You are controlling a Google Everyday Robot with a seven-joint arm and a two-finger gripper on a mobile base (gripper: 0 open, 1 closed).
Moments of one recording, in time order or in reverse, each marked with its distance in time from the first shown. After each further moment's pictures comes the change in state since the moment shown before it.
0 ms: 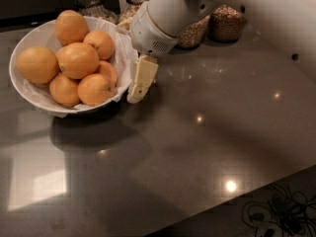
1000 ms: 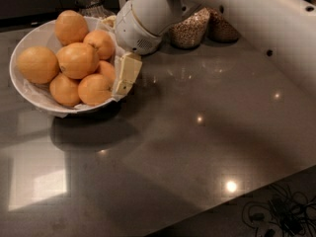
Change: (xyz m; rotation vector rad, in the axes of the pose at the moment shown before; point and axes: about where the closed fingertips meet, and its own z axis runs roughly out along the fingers) arm -0.029 -0.017 0.027 -0.006 -0.091 -0.051
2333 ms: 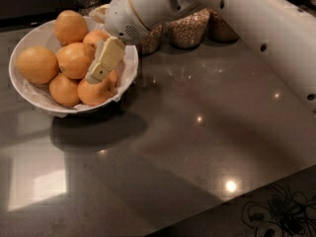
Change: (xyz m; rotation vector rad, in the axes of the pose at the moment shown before) arm -0.040 -0.026 0.001 0.015 -0.241 0.198
